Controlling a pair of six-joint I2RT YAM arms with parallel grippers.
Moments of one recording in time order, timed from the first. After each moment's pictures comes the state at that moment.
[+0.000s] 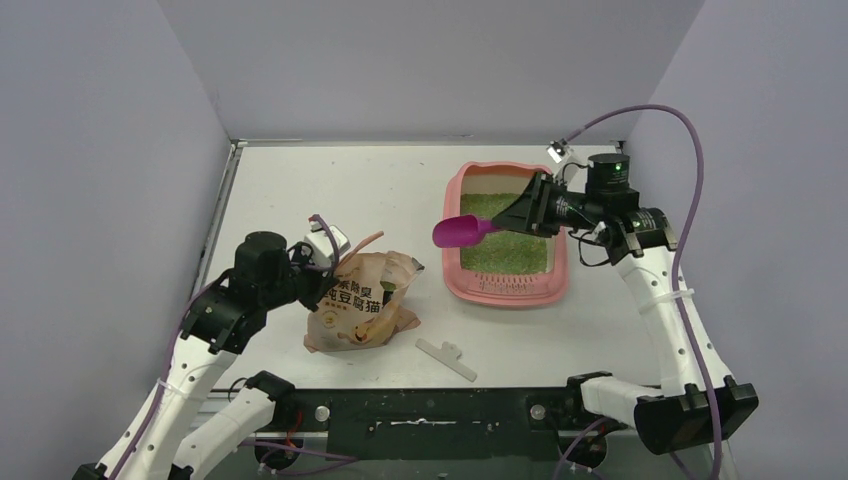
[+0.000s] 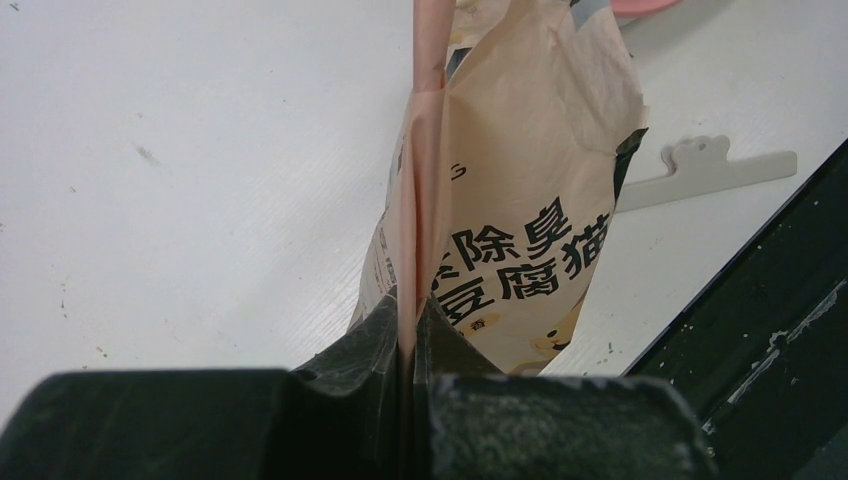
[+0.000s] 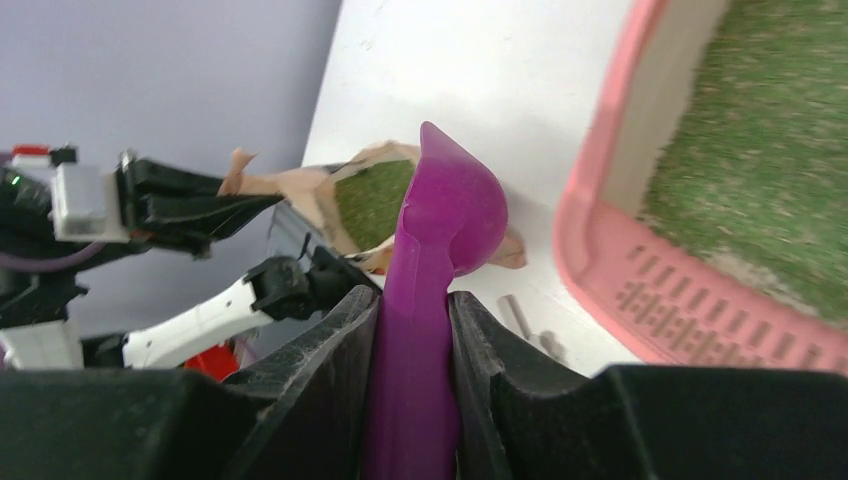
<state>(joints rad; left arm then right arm) -0.45 0.75 0.93 -0.79 0.25 0.23 0.15 1.18 1.32 -0.78 -0.71 0.48</state>
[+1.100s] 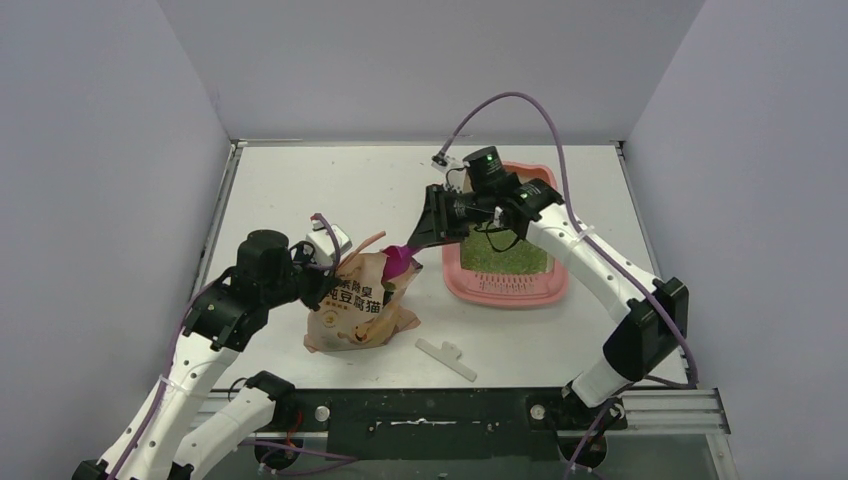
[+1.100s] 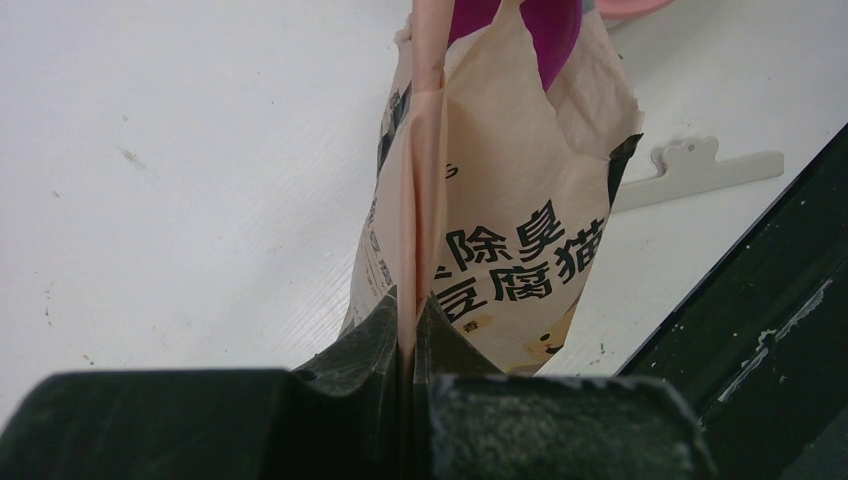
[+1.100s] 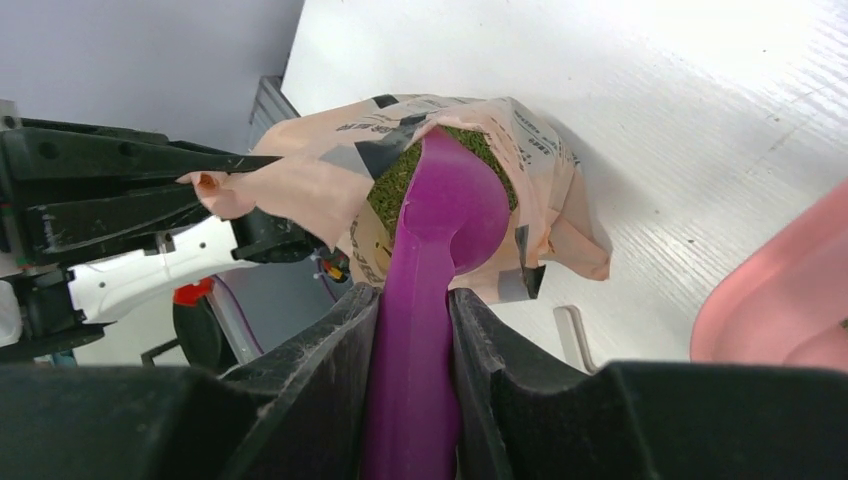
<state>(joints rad) -0.45 0.77 0.93 -0.78 0.27 0.22 0.61 1.56 1.49 -0.67 -0.61 0.54</state>
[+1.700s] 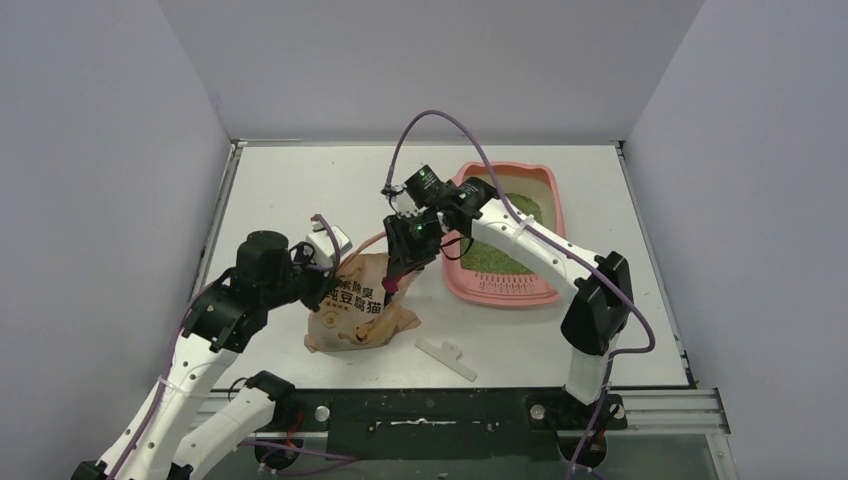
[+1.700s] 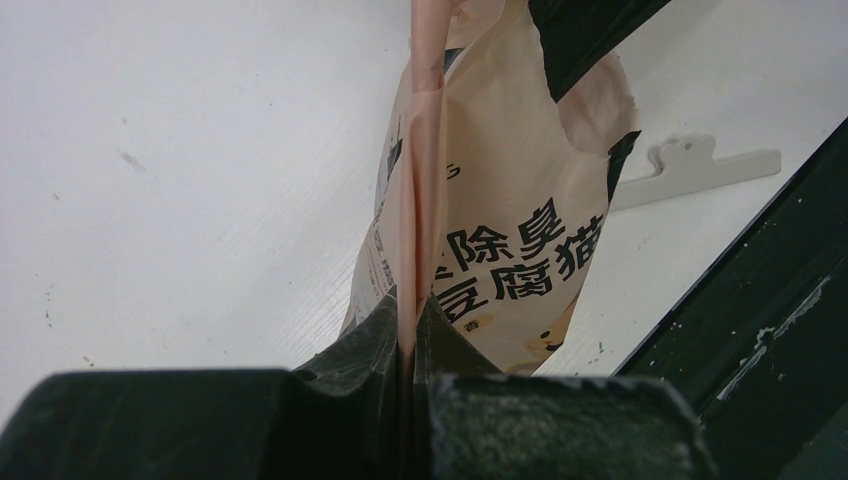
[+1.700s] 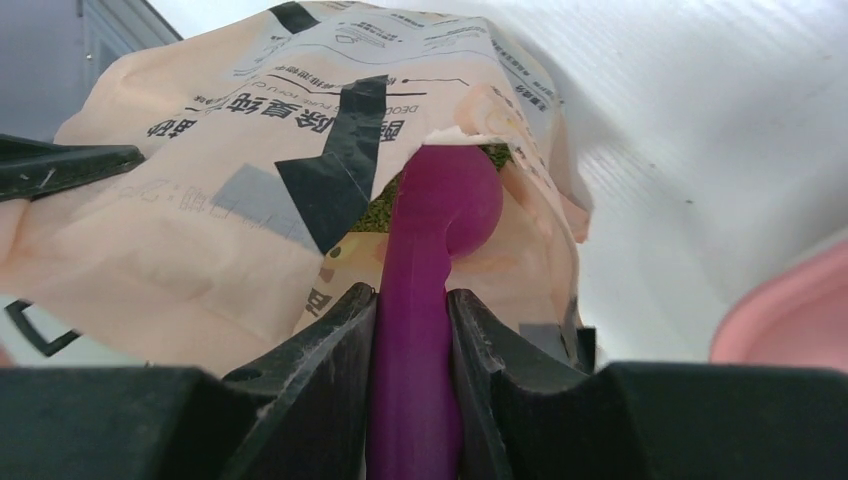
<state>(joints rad) -0.46 0.76 0.93 -0.79 0.26 0.22 0.81 1.83 1.73 -0.94 -0.44 0.41</state>
